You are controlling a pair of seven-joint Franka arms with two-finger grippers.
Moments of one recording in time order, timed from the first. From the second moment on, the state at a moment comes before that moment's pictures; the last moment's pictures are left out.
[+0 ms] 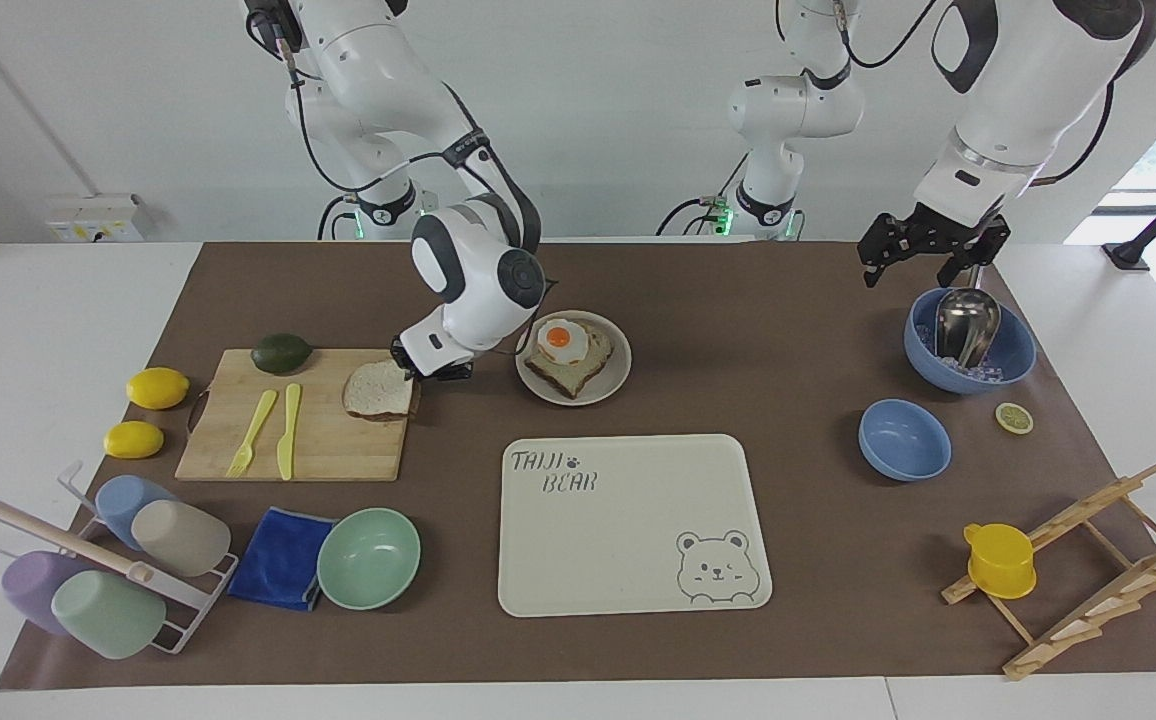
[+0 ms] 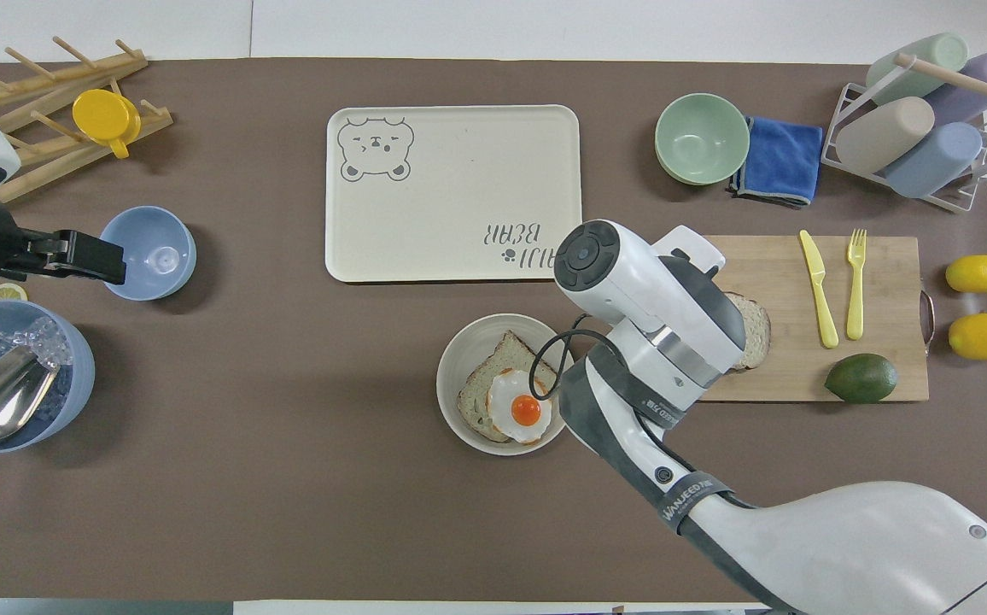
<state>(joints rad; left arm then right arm) -0.10 -0.03 -0.04 -1.64 0.01 1.60 -0.02 0.18 0.34 0.33 -1.84 -0.53 1.67 0.76</state>
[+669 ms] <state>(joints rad) -0.09 -0.03 -0.04 -1.64 0.01 1.60 -0.02 0.20 0.35 0.68 -1.66 -0.56 1.44 0.92</state>
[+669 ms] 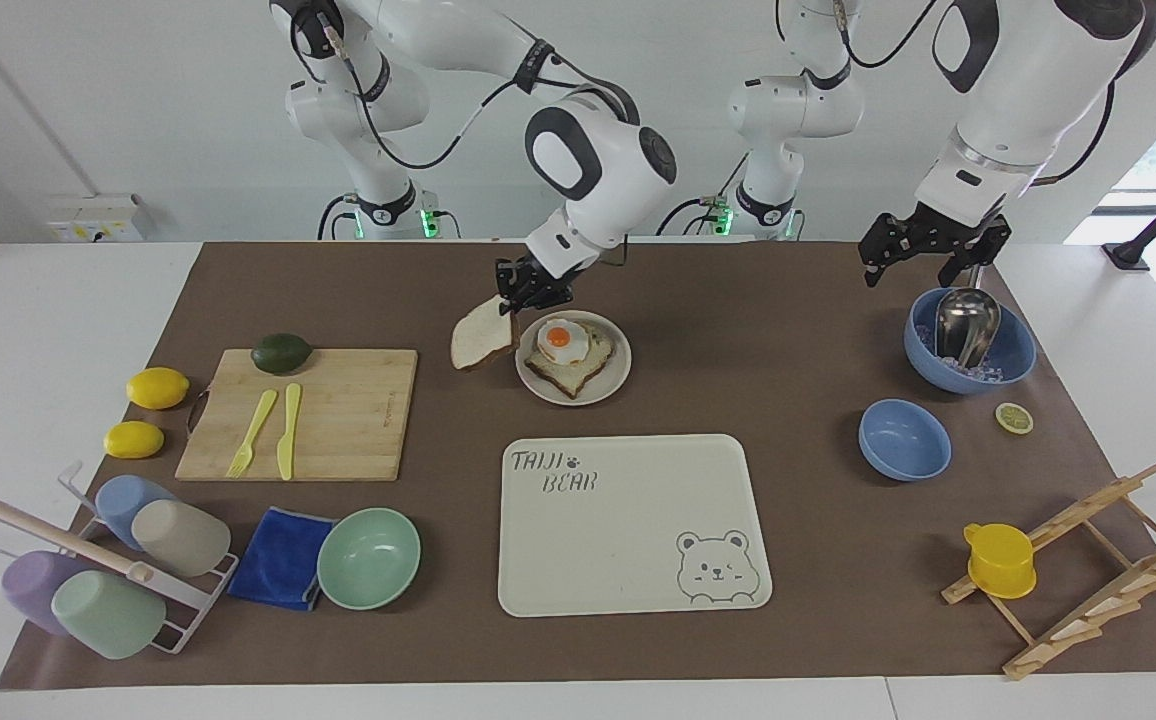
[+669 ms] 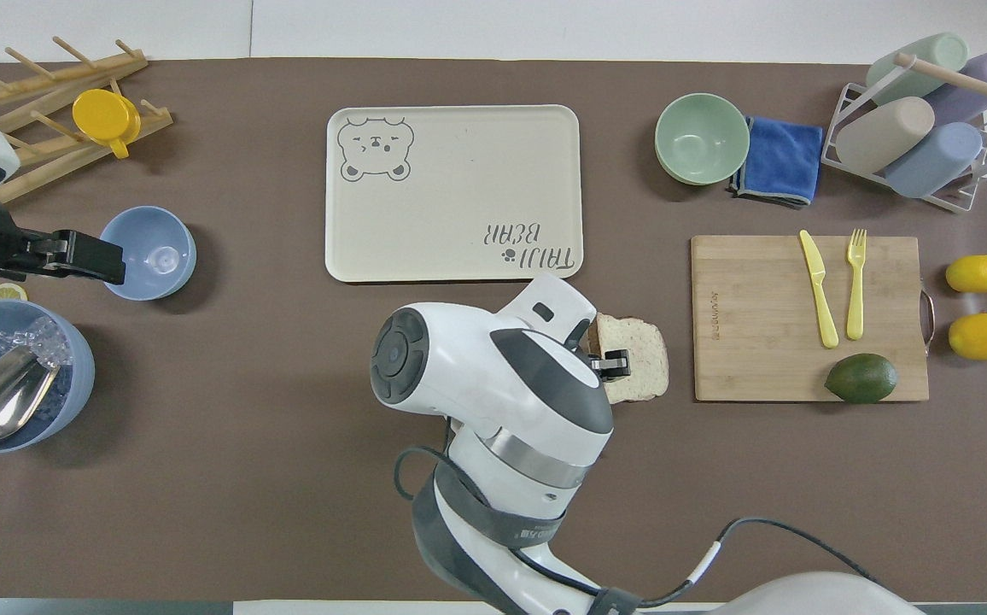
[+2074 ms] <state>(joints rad) -0.01 -0.03 -0.03 -1.65 0.01 1.60 -0.02 0.18 0.42 0.74 -1.70 -0.47 1.76 1.01</state>
